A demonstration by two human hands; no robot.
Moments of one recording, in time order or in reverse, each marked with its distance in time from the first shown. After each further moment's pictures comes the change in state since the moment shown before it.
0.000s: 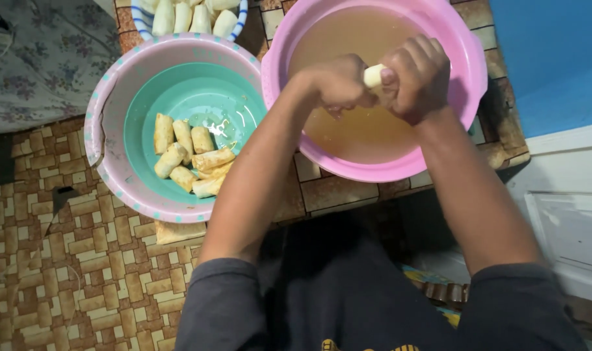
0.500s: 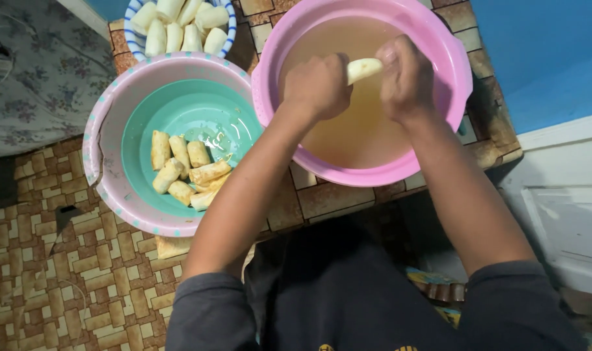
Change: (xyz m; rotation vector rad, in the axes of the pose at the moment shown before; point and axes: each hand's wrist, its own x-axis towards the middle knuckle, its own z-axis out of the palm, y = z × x) left_hand 0.006 -0.006 0.012 0.542 0.511 -0.025; right_hand -0.011 0.003 0.002 0.322 -0.023 0.511
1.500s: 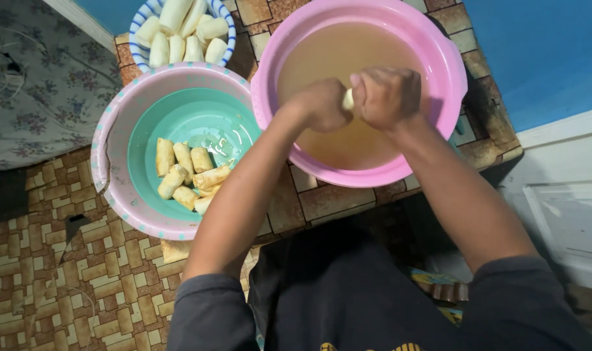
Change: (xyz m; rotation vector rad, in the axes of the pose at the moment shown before) left_hand 0.003 0.001 0.006 -0.036 -0.370 0.101; right_hand -0.012 0.014 0.020 -0.455 -0.020 -0.293
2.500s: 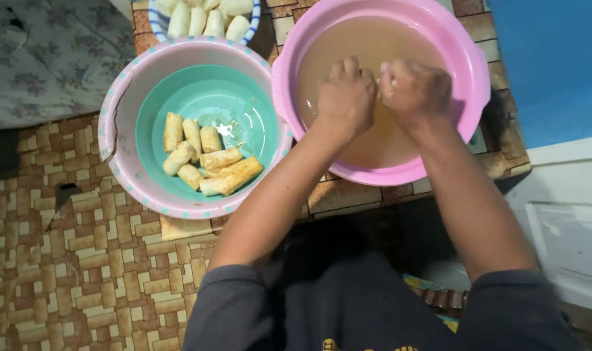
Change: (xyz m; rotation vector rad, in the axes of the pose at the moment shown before) left_hand 0.017 0.006 0.048 0.292 0.519 -0.191; right_hand 0.000 0.002 -0.006 -0.194 -0.219 0.129
